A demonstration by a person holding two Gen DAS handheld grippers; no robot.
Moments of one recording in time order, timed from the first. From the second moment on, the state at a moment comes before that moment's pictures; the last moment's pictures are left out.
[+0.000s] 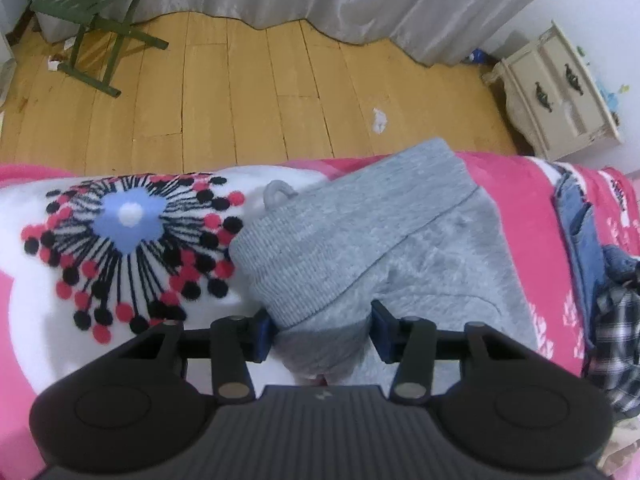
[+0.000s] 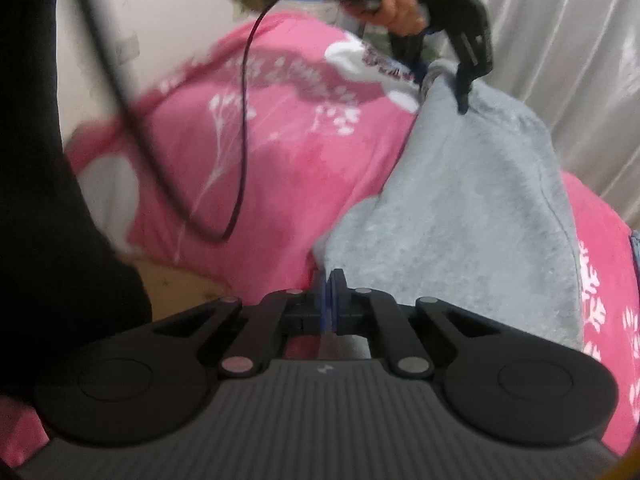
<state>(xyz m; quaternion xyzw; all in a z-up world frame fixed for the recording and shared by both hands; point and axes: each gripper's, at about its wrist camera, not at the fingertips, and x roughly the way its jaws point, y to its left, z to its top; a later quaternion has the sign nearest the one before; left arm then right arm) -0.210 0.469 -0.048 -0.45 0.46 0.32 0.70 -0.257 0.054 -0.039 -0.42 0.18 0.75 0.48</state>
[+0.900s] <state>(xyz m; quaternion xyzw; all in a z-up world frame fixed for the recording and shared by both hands) -0.263 0.494 -0.070 -0.55 0.39 0.19 0.72 -0.177 0.043 -0.028 -0.15 0.44 0.75 0.47</state>
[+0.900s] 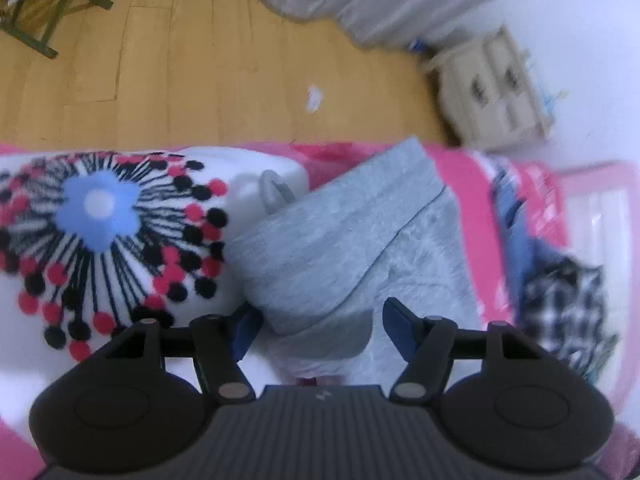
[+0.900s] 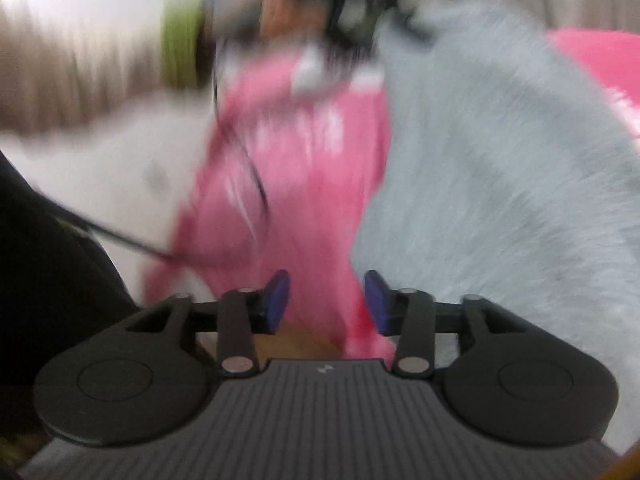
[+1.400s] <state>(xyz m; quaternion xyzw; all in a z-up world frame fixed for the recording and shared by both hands) -0.266 0.446 -0.049 -0.49 0.30 0.30 0.76 -0.122 -0.133 0.030 -0.10 0.49 0.48 0.72</state>
